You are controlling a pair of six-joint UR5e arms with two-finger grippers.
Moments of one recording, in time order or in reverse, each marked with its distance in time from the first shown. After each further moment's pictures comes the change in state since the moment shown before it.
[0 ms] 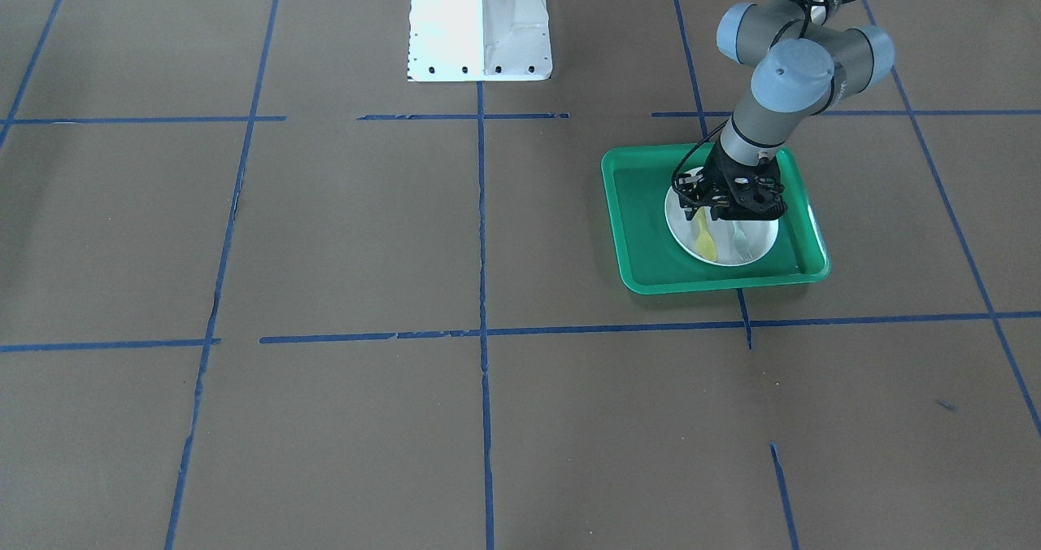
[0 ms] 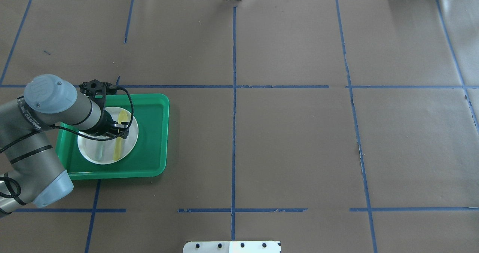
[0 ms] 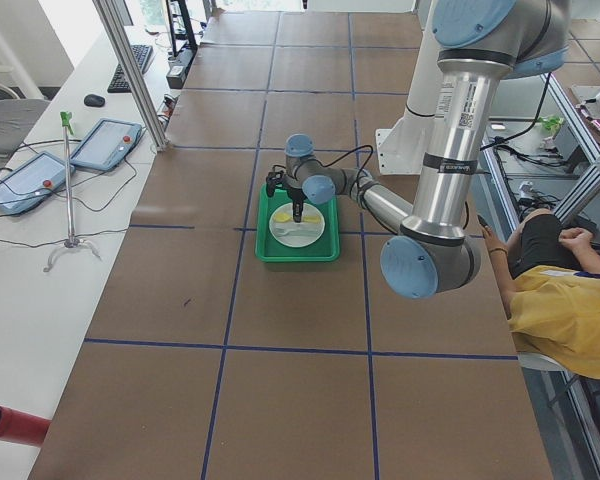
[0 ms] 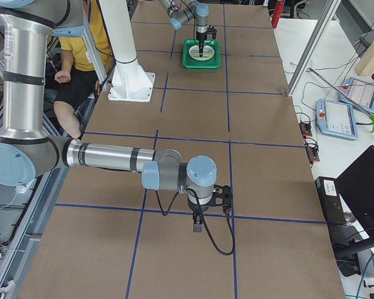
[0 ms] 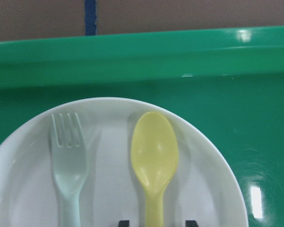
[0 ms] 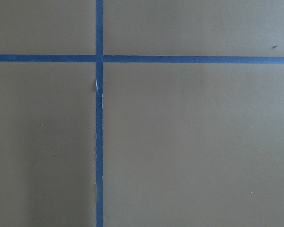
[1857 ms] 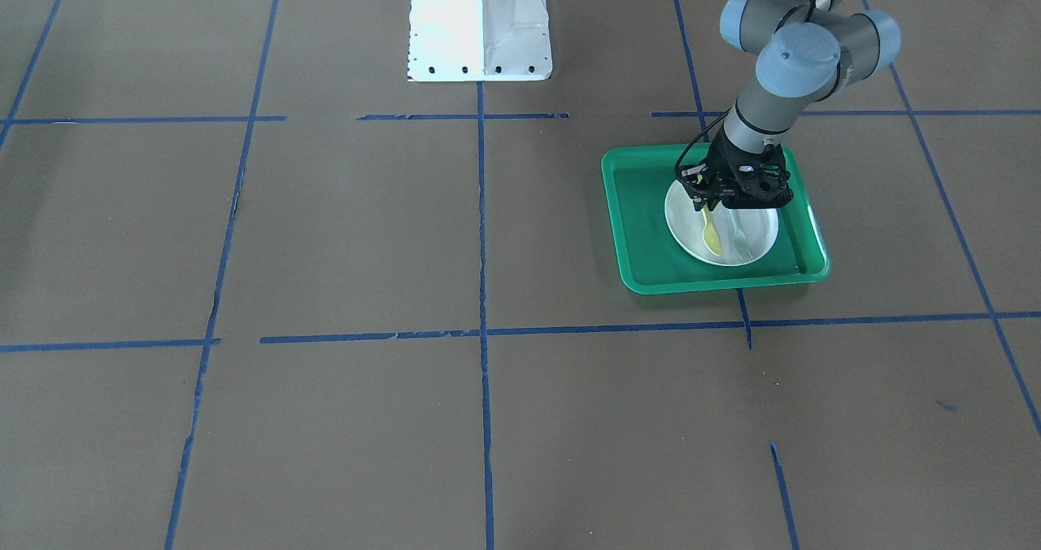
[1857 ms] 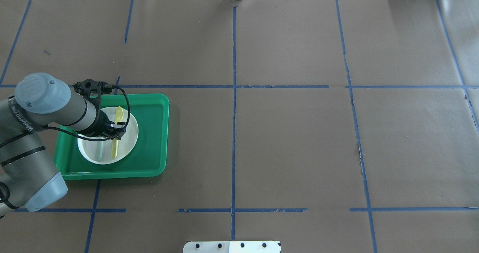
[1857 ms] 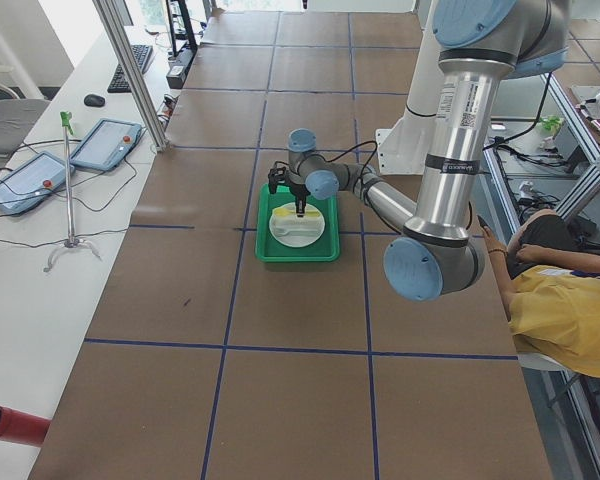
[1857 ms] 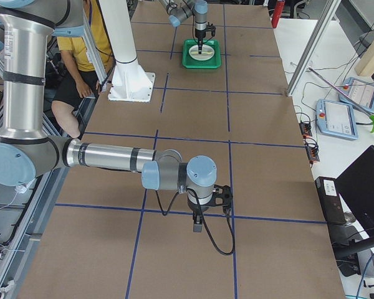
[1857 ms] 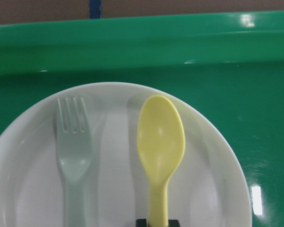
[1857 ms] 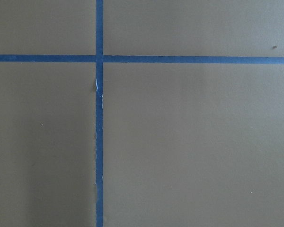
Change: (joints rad) left arm -0.007 0.010 -0.088 0.090 -0.005 -0.045; right arm 0.000 0.000 0.000 0.000 0.000 0.000
